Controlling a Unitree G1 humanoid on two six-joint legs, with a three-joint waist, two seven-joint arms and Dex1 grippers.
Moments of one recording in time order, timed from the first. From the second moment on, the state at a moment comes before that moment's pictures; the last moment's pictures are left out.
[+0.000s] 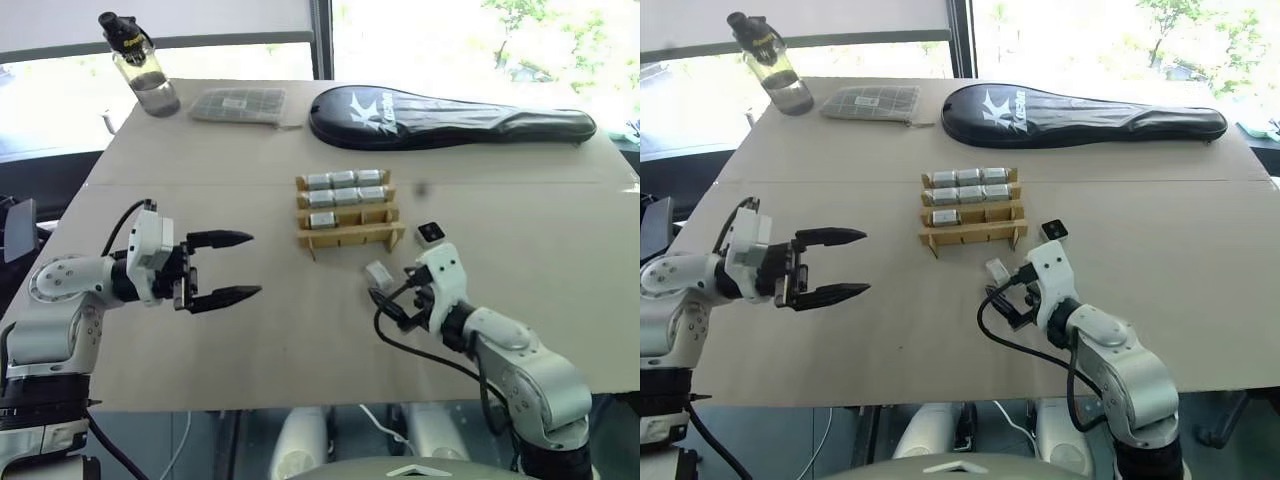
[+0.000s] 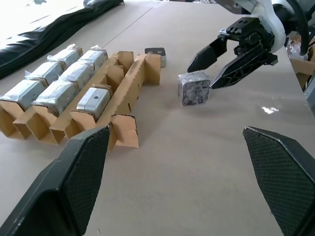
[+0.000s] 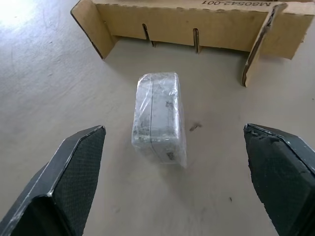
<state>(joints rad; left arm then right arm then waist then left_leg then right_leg) -0.19 0.86 0.26 0.02 -0.57 0.16 -1.45 -0.08 -0.11 0.16 -0.69 0.21 1.07 0.37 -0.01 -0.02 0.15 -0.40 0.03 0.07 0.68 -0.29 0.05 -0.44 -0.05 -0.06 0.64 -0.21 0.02</state>
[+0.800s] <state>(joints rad) -0.15 0.89 0.26 0.02 -0.56 0.17 -1.52 -0.11 -0.17 0.19 -0.65 0.30 1.00 0.36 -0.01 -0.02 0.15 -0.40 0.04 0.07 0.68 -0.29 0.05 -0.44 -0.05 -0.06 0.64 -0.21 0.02</state>
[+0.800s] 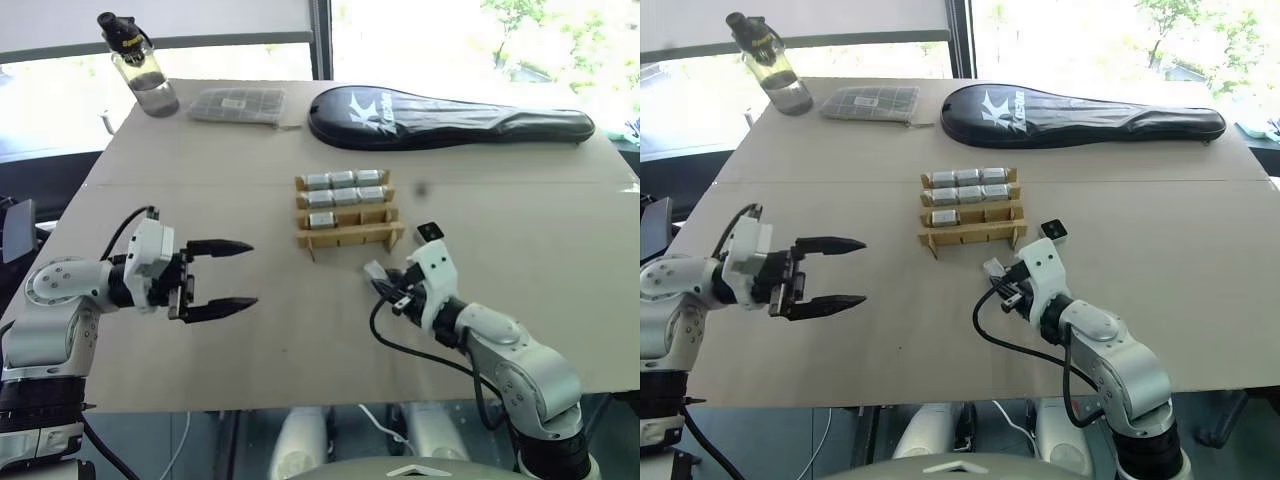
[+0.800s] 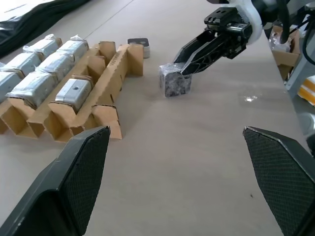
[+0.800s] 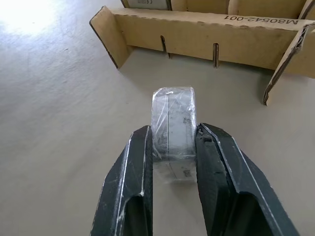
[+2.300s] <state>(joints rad) 0.08 0.91 0.42 -0.11 -0.57 0.12 -1.44 -1.27 -0.26 0.34 1.16 -0.06 -0.40 1.36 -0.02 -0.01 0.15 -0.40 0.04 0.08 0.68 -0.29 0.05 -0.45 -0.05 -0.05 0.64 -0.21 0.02</state>
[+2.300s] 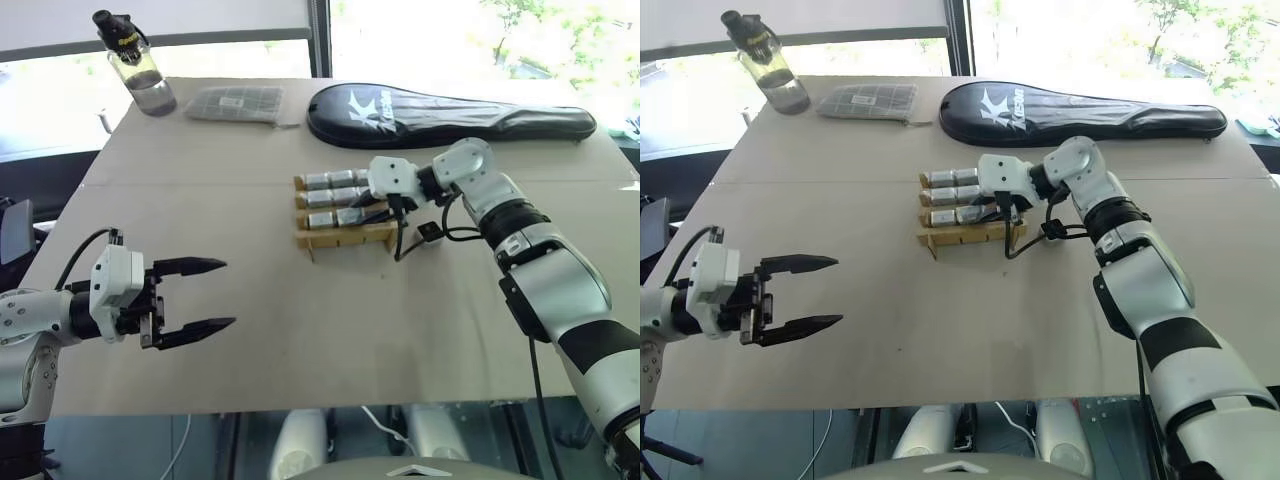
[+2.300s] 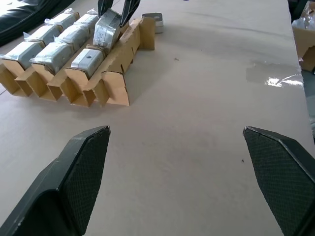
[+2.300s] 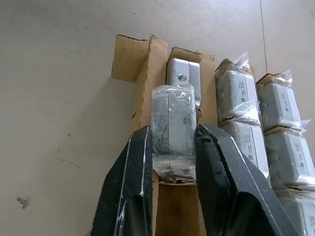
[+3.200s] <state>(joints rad) 0.04 0.91 0.42 -0.09 -0.57 0.12 -1.44 -1.35 -0.22 0.29 1.31 -0.21 -0.36 1.22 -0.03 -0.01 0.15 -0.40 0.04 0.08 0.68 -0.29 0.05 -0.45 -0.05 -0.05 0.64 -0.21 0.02</state>
